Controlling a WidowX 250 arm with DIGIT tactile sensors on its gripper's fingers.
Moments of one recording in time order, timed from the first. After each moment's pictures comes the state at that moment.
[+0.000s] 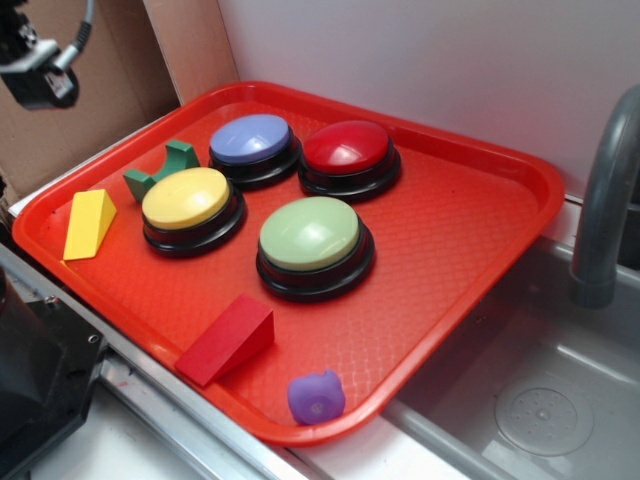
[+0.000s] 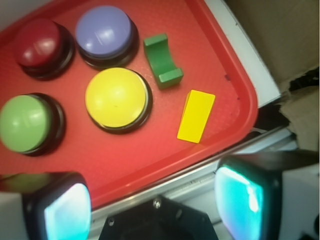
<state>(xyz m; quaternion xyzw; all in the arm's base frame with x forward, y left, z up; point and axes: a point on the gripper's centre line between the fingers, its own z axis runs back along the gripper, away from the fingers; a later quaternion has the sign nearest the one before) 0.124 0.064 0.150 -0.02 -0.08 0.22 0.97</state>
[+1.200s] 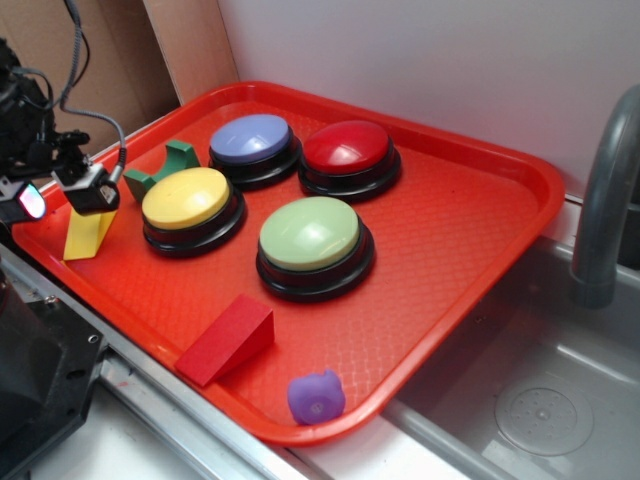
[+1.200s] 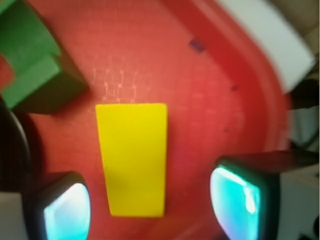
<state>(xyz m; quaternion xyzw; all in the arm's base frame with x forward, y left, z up) 0.136 0.133 0.030 -0.05 -0.06 0.31 0.95</state>
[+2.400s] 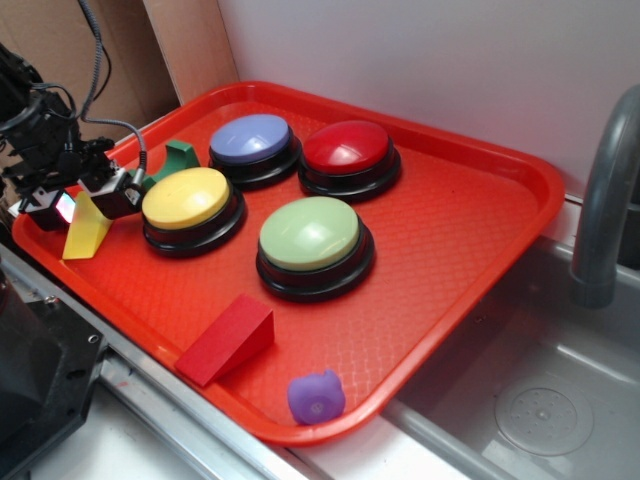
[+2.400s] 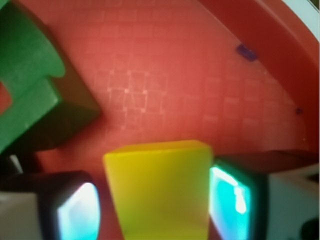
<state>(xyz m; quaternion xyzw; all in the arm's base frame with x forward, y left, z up) 0.157 0.131 0.017 -0.06 -0.09 0.32 0.94</state>
